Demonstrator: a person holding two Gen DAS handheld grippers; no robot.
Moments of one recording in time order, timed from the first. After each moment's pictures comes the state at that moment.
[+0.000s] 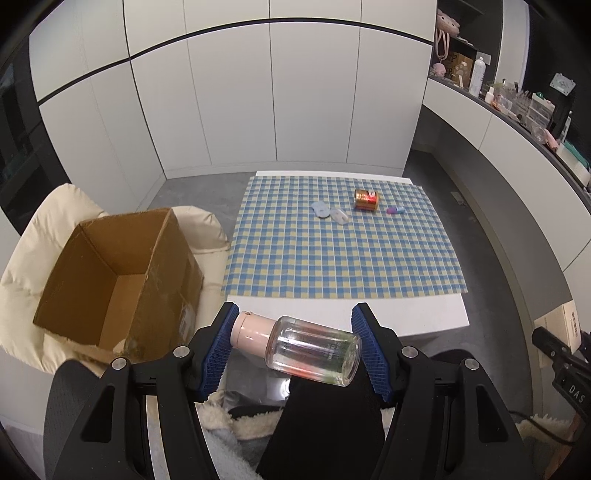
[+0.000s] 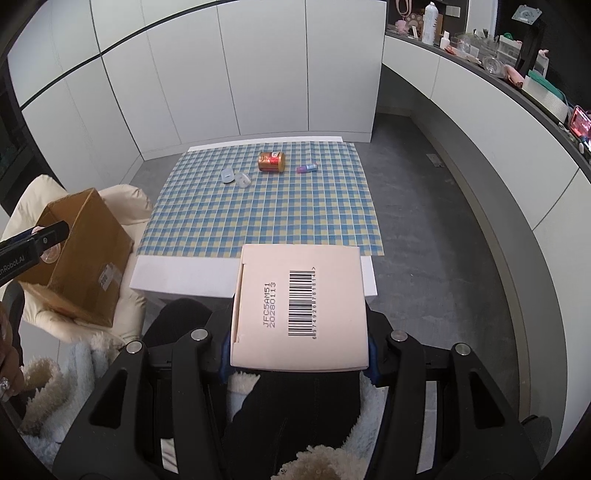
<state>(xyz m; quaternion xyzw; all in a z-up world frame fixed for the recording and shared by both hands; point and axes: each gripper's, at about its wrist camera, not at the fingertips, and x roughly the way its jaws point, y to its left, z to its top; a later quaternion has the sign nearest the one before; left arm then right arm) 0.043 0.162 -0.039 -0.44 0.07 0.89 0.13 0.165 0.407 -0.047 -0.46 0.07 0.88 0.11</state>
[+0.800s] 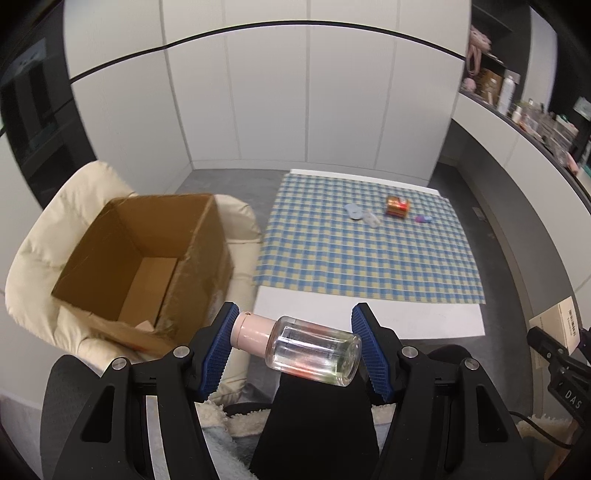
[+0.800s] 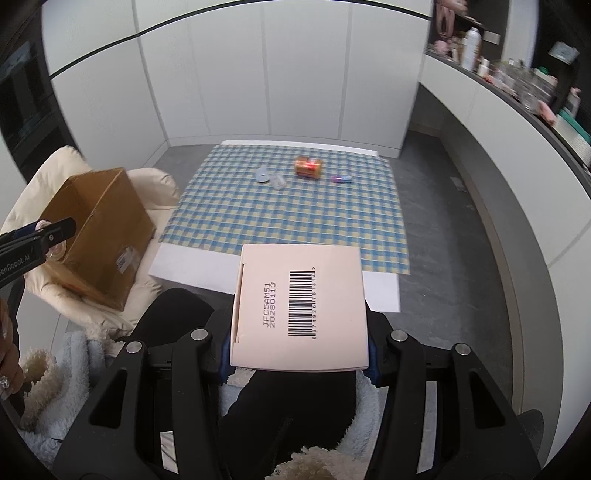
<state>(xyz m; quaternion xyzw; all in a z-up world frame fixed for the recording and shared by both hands) 0.047 0.111 -0.035 -0.44 0.04 0.89 0.07 0.142 0.358 -0.042 -0.46 0.03 0.89 0.05</state>
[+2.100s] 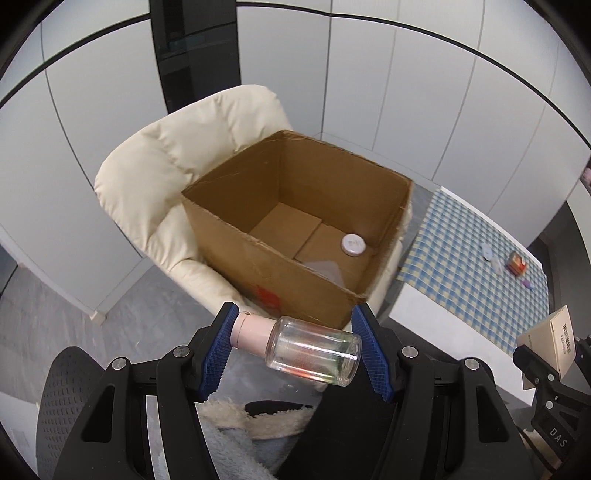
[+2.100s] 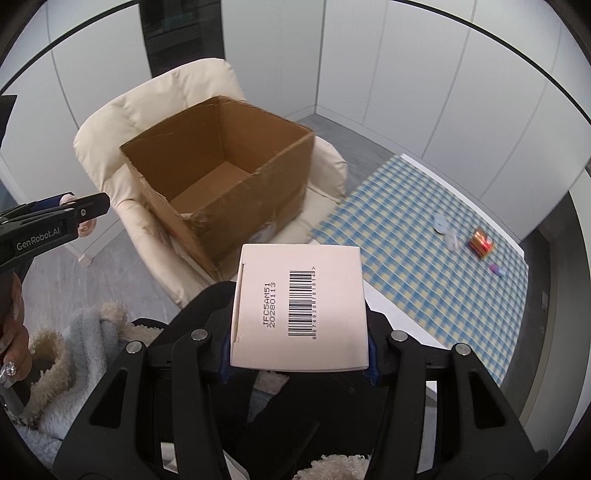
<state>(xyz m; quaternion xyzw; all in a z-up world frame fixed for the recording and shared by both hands) 0.064 -0.096 -0.062 -0.45 -0.08 0.88 -0.14 0.066 0.122 -0.067 -0.46 -0.13 0.85 -0.20</state>
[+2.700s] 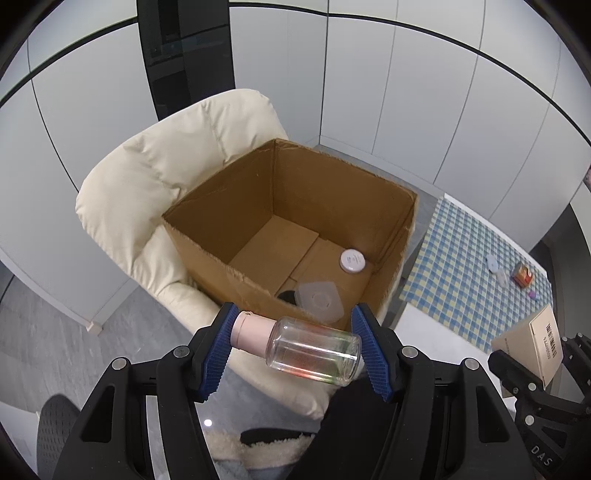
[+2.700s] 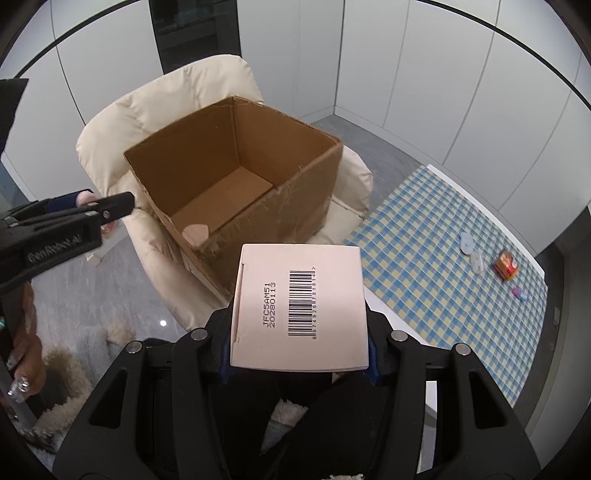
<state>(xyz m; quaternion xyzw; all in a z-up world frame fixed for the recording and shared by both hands) 0.010 -0.100 -0.067 -0.45 -0.08 0.88 -0.14 0.022 0.086 -0.081 -0.46 -0.13 0.84 -0.24</state>
